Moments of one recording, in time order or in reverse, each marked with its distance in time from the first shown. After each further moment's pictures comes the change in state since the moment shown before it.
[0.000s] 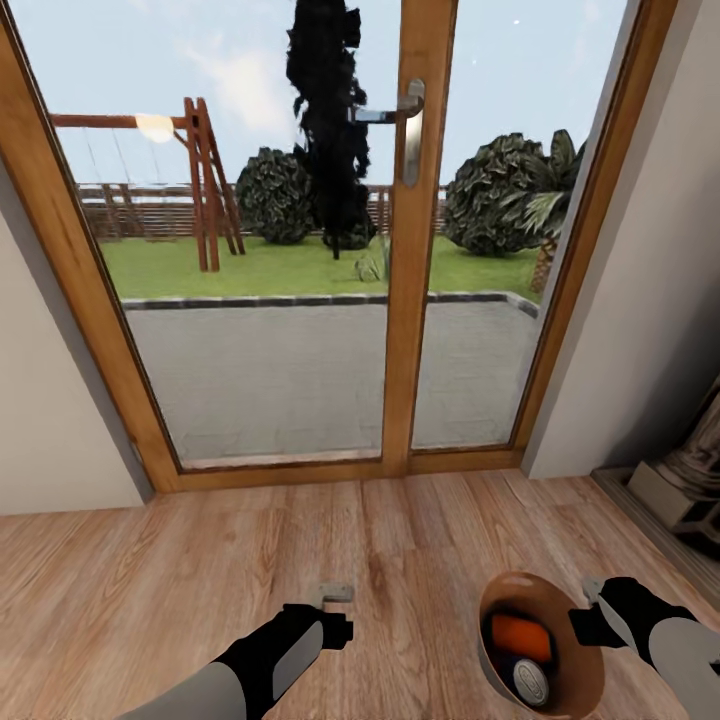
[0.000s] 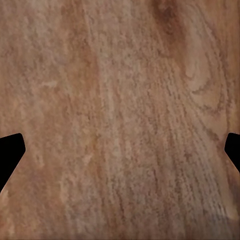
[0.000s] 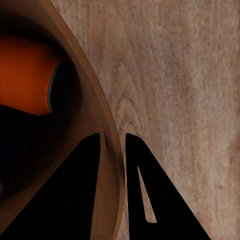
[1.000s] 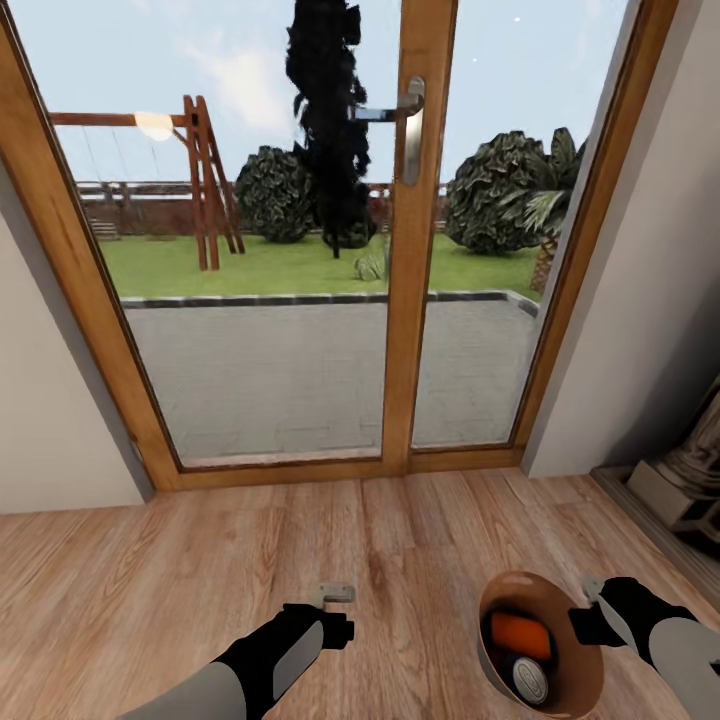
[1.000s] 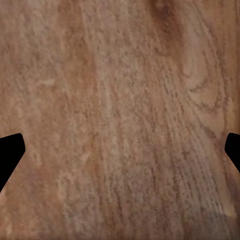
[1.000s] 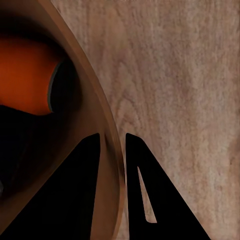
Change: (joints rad) left arm 0.000 0.000 -0.001 -0.001 0.000 0.000 -0.008; right arm 0.000 -0.001 -0.001 0.000 -0.003 -0.009 0.000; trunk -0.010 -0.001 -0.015
